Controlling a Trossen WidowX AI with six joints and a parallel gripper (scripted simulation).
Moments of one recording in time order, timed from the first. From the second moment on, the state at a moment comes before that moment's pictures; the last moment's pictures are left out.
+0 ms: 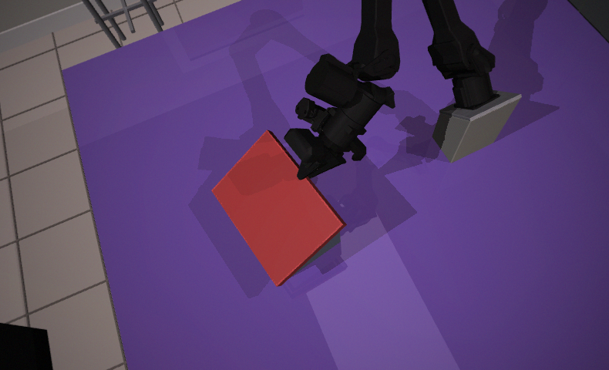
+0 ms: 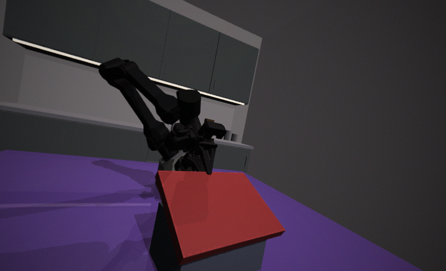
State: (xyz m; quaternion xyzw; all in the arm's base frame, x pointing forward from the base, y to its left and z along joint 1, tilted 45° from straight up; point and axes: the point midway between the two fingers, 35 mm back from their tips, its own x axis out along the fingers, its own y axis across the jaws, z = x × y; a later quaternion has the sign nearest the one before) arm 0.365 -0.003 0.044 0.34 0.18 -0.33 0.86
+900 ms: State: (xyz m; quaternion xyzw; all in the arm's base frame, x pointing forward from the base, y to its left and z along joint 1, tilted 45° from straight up) arm 0.385 0.020 0.068 0.34 0.18 -0.33 0.86
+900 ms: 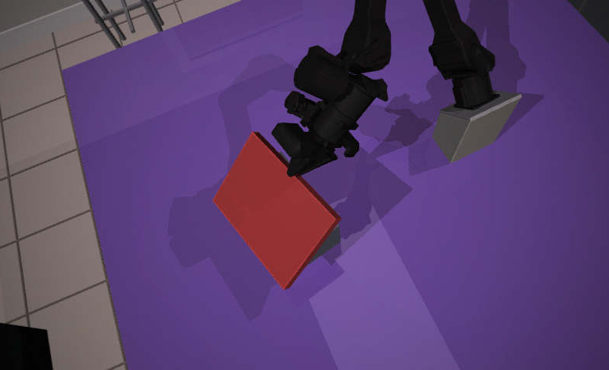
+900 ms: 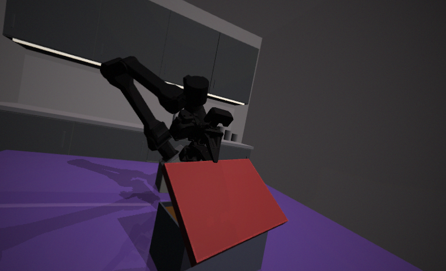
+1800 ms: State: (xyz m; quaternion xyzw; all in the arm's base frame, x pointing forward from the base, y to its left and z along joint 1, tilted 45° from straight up) arm 0.388 0.046 0.091 0.34 0.19 -0.33 0.86
